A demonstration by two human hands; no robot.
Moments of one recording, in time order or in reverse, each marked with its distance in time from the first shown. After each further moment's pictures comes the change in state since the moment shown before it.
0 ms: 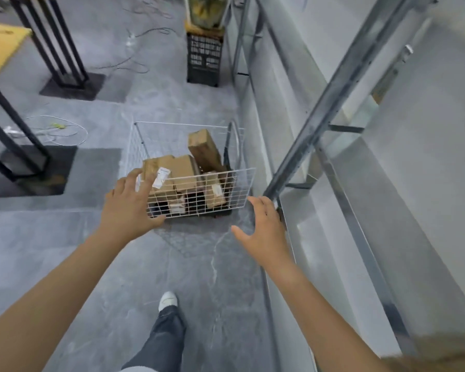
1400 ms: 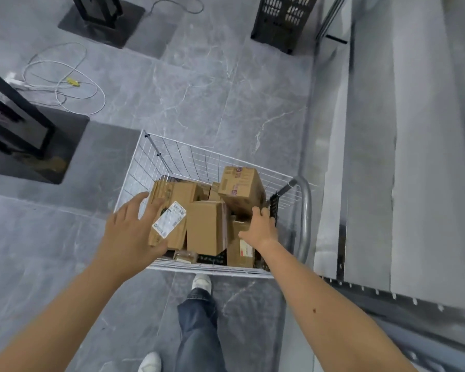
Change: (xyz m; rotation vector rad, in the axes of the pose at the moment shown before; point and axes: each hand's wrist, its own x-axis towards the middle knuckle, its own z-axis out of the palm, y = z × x) left_hand 0.403 -0.094 0.158 -0.121 -0.280 -0.250; right_hand 0.567 0.073 0.252 -0.321 -0.636 0.186
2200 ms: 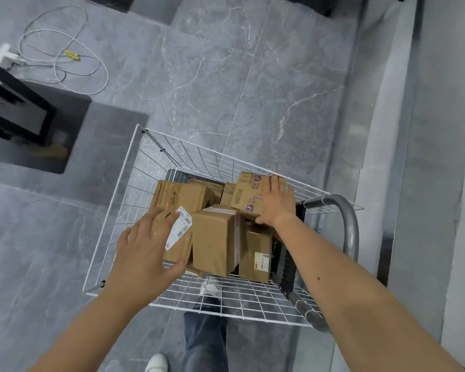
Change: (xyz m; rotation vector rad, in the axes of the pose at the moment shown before) left_hand 0.076 0.003 0.050 -0.087 -0.081 -0.085; right_hand 0.170 -0.013 -0.004 -0.527 0.008 -0.251
